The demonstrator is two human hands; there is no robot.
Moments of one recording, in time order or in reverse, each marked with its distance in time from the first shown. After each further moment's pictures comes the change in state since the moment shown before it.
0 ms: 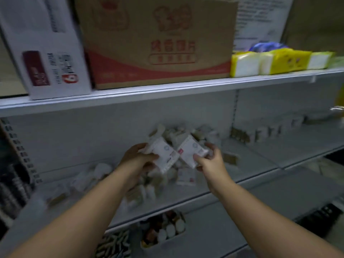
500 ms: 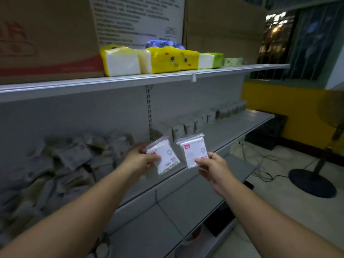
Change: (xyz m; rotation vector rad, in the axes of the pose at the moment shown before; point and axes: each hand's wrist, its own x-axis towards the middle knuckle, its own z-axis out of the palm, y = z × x) left_hand 0.030 -0.068 0.305 0.133 -0.368 -0.025; right_hand 0.048 -0.054 -0.297 0.009 0.272 0.118
